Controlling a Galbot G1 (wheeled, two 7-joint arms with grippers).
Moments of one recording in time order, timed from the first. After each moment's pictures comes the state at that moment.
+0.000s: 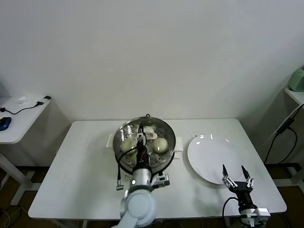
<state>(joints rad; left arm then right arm) 1.14 -1.46 0.07 -1.94 1.49 0.68 0.16 -1.55 1.18 0.57 1.71 0.44 0.29 0.04</state>
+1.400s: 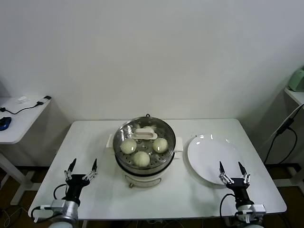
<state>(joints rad) 1.54 -1.27 -0.60 -1.83 -0.27 -0.12 -0.05 -1.51 1.16 0.54 1.69 0.40 0.30 0.06</state>
